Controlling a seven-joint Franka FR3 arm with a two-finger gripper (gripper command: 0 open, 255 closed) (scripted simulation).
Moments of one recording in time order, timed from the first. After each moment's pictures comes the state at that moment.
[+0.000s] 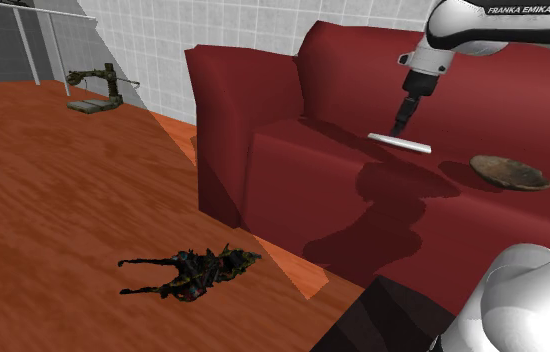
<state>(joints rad) 0.00 -0.48 -0.43 -2.02 -0.18 1.65 -0.62</state>
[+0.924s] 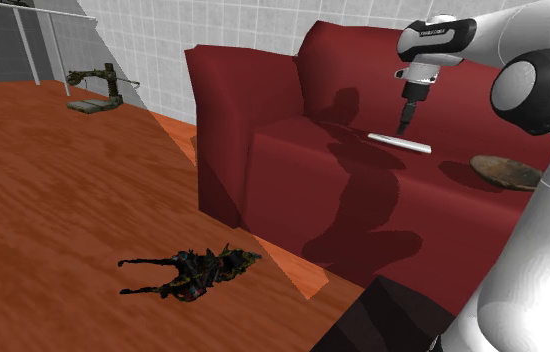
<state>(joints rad) -0.07 0.10 -0.75 -1.55 0.06 1.61 -1.13</state>
